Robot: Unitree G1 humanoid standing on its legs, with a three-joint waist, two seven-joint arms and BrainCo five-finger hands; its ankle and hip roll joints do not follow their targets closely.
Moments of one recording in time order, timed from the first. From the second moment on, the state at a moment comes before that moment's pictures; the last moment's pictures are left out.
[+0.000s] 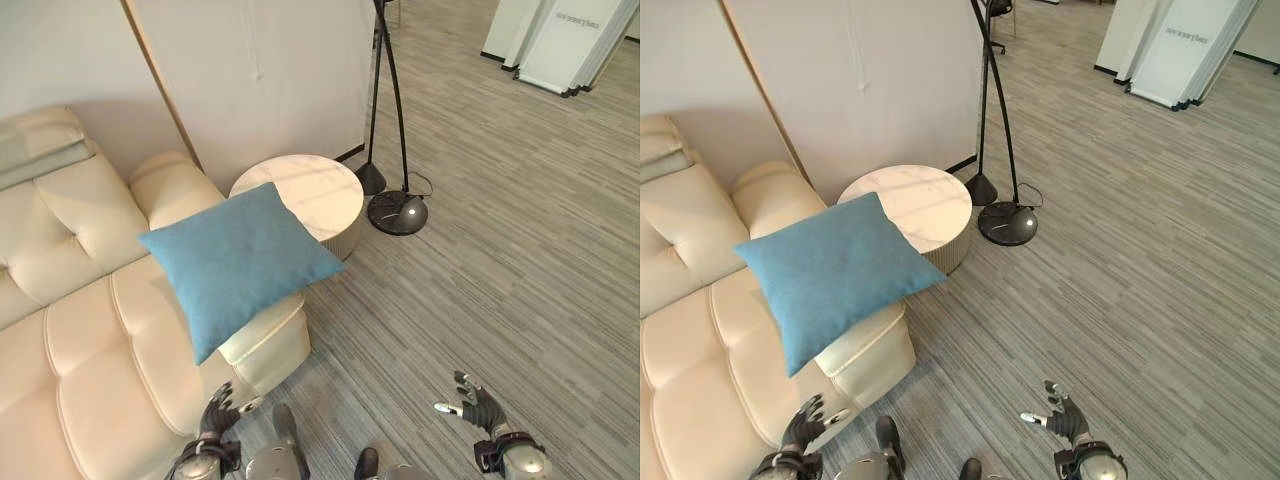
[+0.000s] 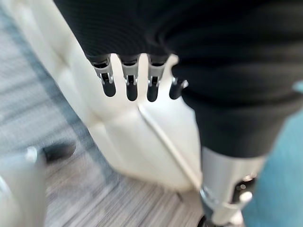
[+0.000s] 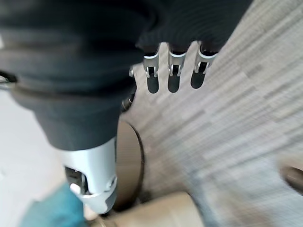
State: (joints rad) left arm 0.16 0.26 -0.04 0.80 -0.26 -0.16 0.11; right arm 0.23 -0.39 0.17 0.45 0.19 -0.09 -0.01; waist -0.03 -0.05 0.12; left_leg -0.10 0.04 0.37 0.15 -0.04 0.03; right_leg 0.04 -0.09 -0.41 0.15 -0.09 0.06
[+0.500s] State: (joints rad) left arm 0.13 0.33 -0.06 0.75 -0.26 -0.17 0.12; right arm 0.14 -0.36 0.18 0.42 0.17 -0.09 0.00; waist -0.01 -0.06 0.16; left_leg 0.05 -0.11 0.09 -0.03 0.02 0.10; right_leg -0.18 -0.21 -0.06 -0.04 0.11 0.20
